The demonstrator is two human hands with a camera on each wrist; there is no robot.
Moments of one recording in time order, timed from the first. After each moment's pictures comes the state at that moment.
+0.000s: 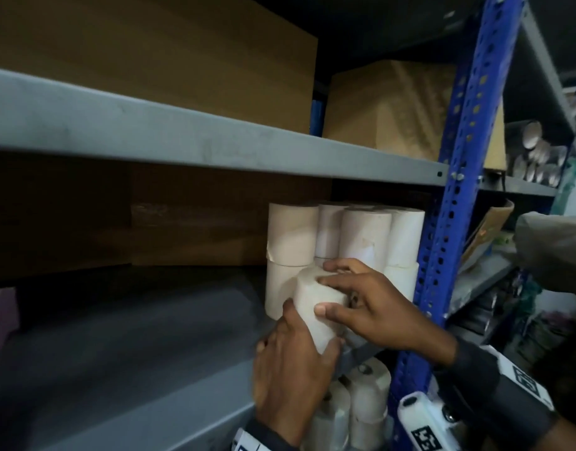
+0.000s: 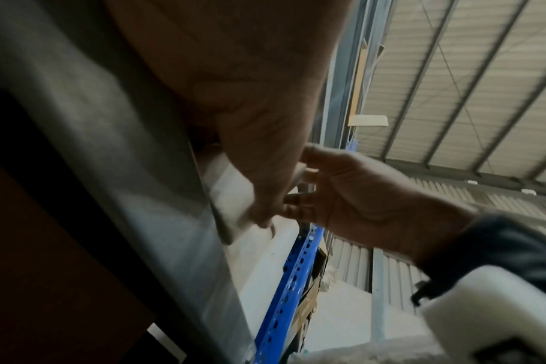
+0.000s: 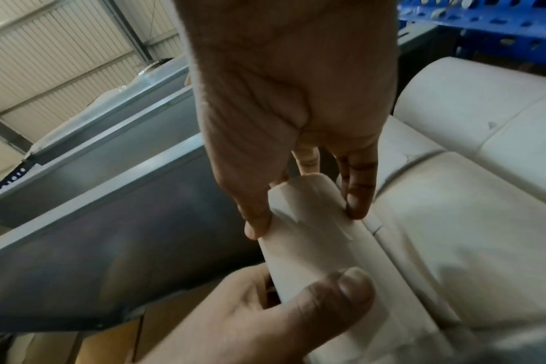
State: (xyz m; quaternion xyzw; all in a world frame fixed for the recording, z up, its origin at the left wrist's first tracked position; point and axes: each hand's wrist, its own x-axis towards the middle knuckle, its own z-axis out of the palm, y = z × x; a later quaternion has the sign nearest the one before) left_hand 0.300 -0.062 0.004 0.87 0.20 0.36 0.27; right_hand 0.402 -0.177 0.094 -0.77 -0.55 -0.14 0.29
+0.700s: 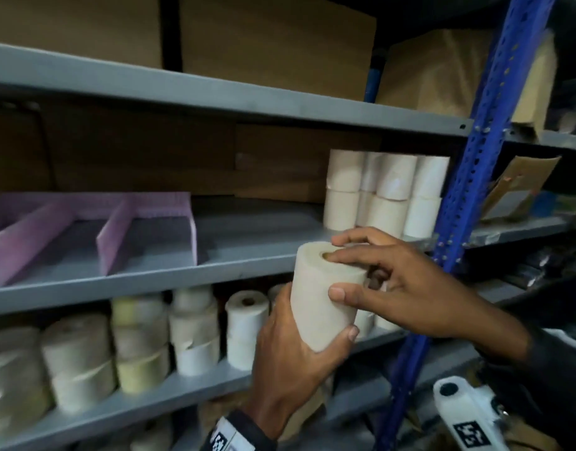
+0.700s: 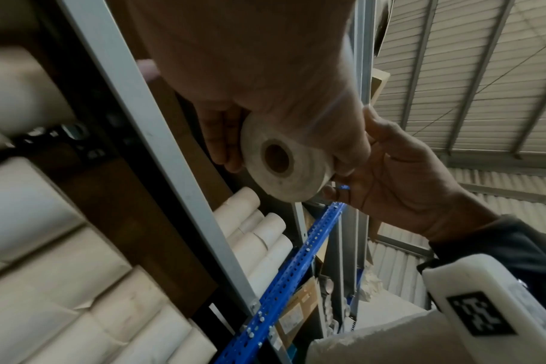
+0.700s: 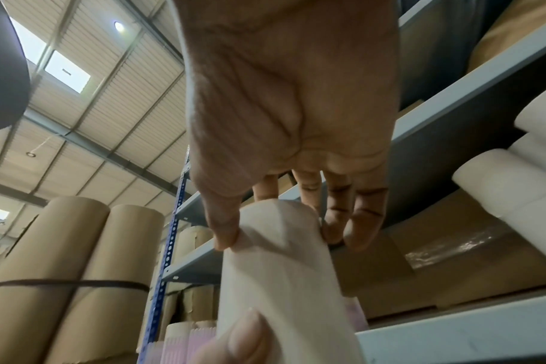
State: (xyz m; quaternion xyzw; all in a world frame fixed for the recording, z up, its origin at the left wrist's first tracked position) left_hand 0.029 -0.177 -0.047 0.77 0.15 0.49 0.39; right_hand 0.150 -0.302 0.092 -0.68 -0.65 -0.02 0.34
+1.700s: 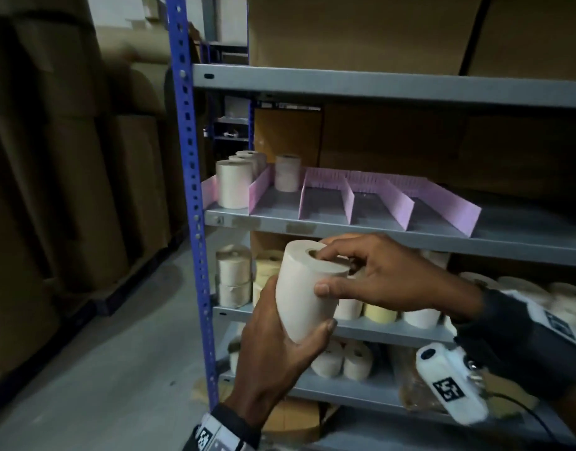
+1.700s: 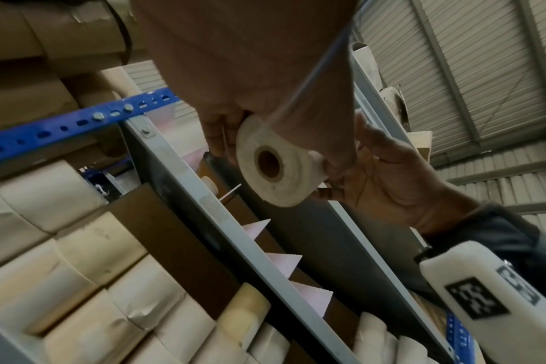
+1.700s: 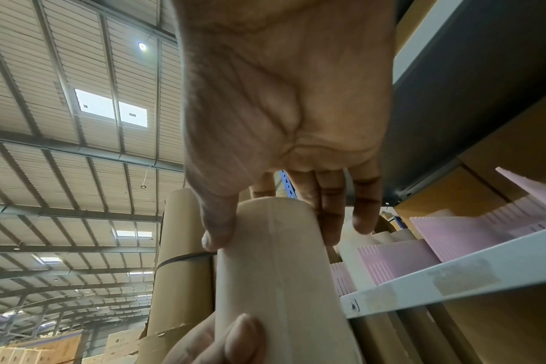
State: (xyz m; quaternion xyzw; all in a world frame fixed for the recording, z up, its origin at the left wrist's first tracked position) left_hand -0.428 -0.107 -0.072 0.70 0.35 0.57 0.26; right_hand -0.242 -0.130 0.076 -0.49 -0.82 0.12 0.26
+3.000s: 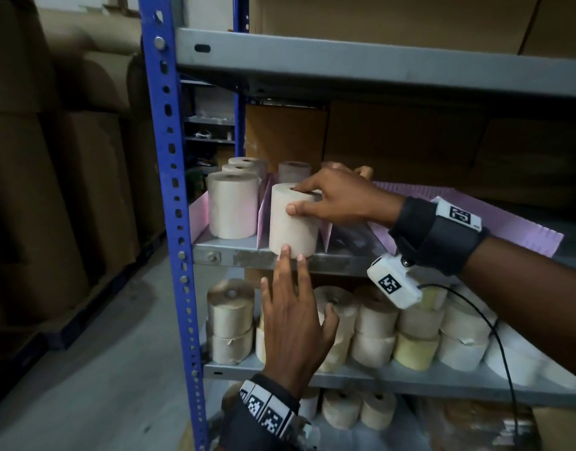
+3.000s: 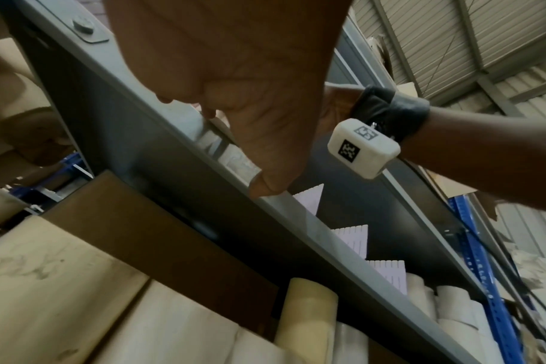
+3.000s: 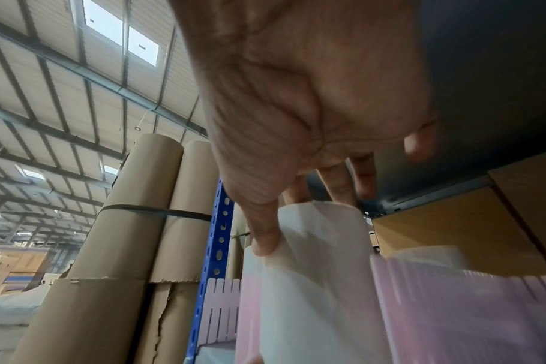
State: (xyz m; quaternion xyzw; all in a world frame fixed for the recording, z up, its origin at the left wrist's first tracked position) left_hand -0.390 0.092 -0.078 0.79 0.45 0.41 0.00; right_hand -0.260 0.142 0.115 -0.60 -0.78 -0.08 0.15
